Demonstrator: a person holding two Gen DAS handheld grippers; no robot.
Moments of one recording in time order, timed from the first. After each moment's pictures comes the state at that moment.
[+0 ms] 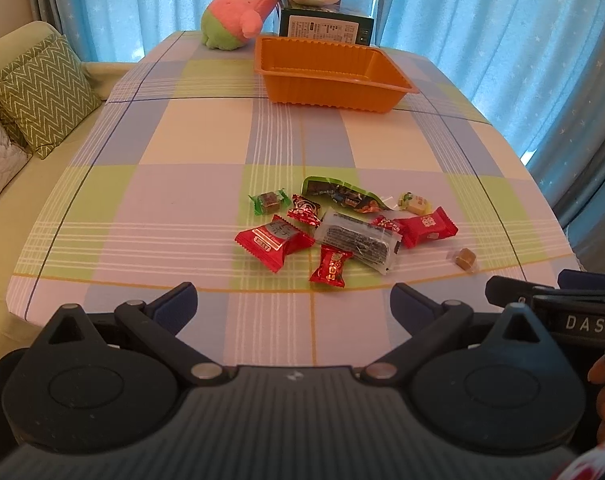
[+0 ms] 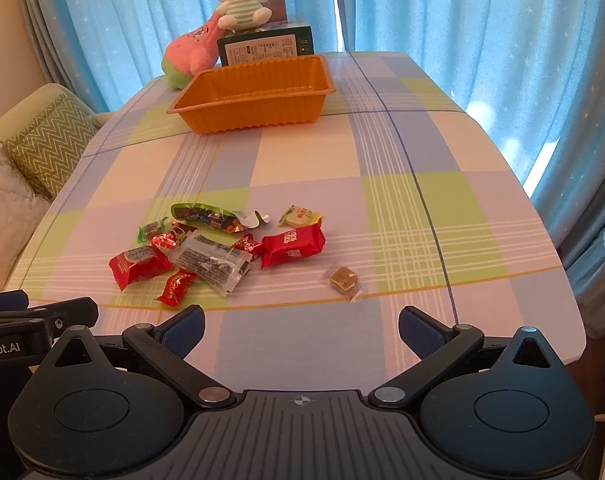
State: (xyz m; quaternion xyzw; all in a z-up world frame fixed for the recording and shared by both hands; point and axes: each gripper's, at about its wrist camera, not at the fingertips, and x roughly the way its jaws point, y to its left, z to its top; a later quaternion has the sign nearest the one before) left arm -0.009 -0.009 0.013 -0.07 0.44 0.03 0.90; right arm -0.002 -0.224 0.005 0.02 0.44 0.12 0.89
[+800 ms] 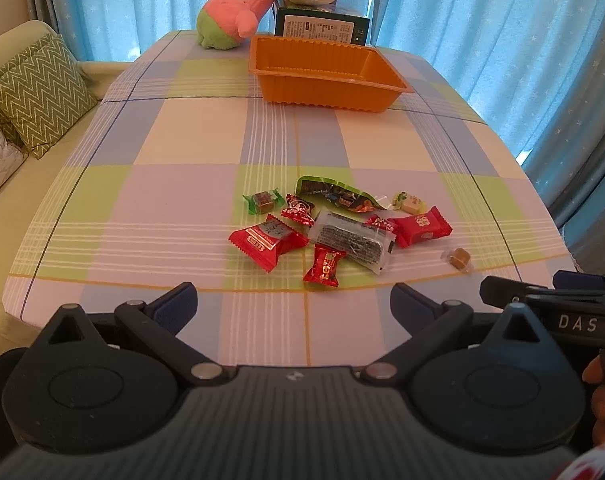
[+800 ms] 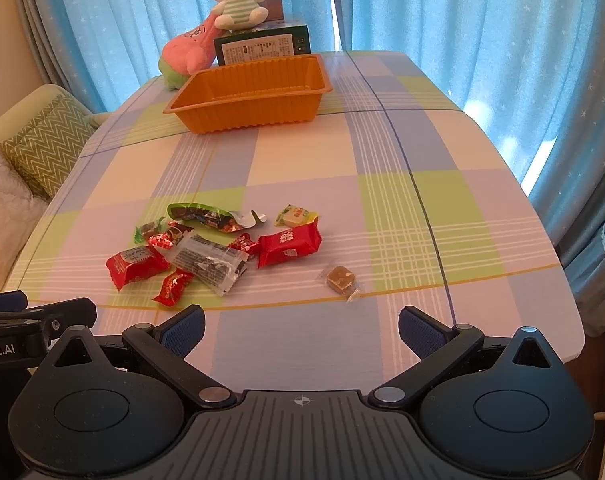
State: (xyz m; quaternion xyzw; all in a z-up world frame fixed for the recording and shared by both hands) left arm -0.009 -0.012 0.014 -0.07 0.44 0.03 0.90; right arm -0.002 -0.226 0.004 0.03 0.44 0.12 0.89
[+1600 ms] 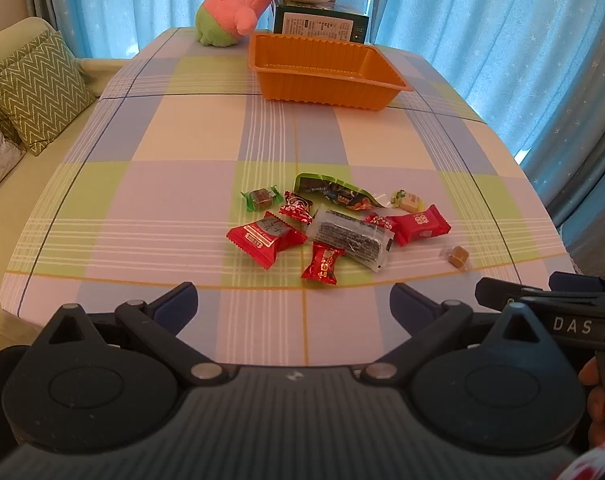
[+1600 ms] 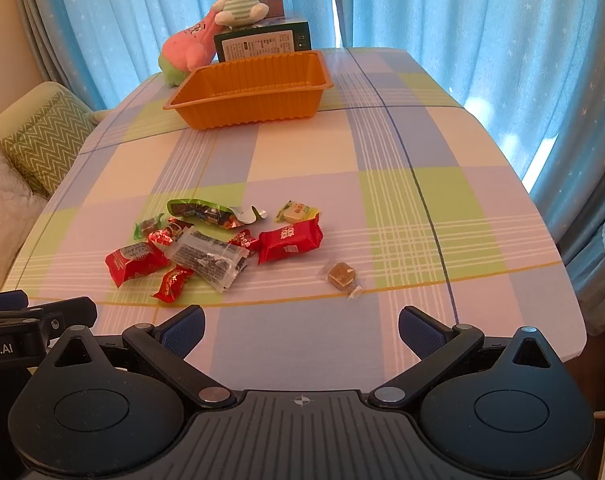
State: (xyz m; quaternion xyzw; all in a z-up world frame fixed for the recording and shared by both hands) left arm -0.009 -0.011 0.012 -0.08 0.44 0.02 0.89; right arm -0.003 -0.225 0.002 0.02 0.44 0.12 0.89
